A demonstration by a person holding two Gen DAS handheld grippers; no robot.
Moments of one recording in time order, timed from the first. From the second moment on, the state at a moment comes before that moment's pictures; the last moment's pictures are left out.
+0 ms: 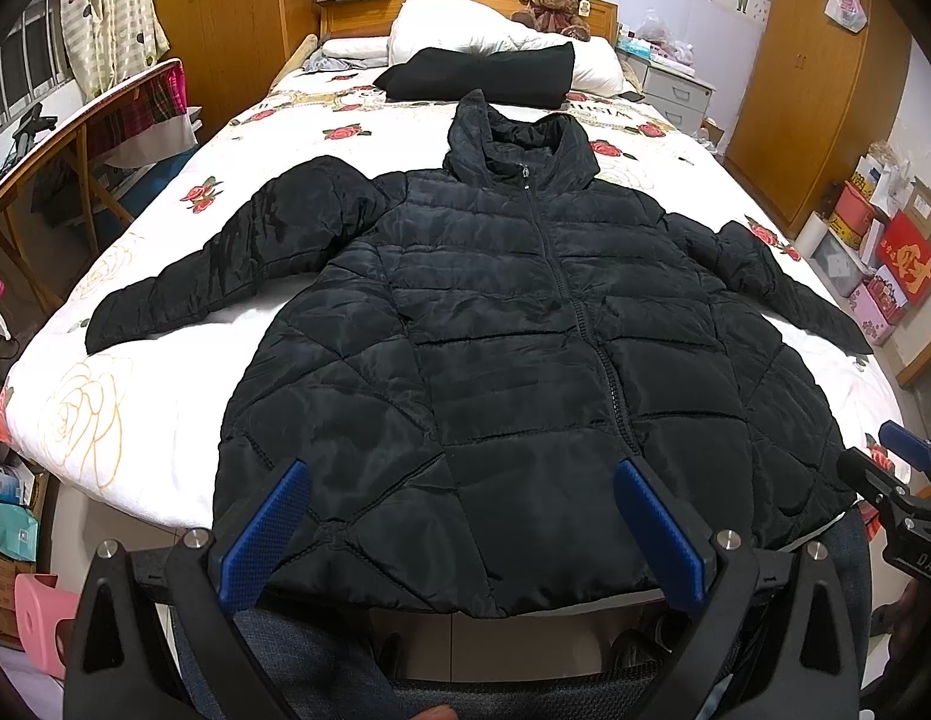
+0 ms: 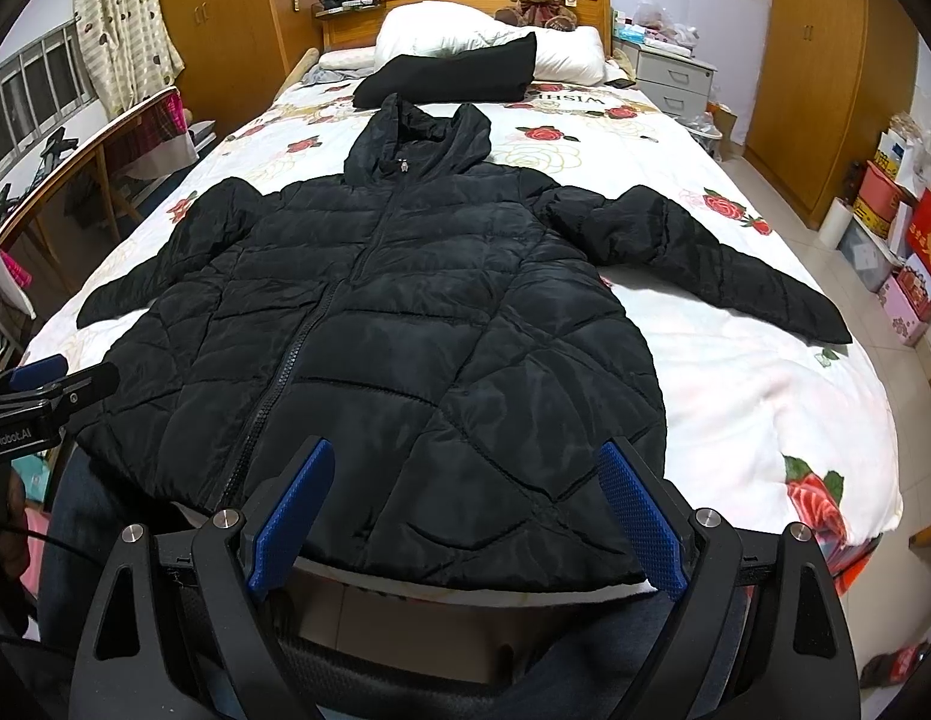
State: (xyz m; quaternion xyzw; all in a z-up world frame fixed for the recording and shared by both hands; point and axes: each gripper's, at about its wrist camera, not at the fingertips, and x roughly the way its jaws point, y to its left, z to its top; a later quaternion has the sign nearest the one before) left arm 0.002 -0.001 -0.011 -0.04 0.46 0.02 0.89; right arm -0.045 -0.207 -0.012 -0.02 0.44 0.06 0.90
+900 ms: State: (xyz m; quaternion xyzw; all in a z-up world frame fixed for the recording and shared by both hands) left arm 0.065 0.093 -0.034 -0.07 0.45 0.09 0.89; right arm 0.043 -0.140 -0.011 -0.08 0.43 0.11 0.89
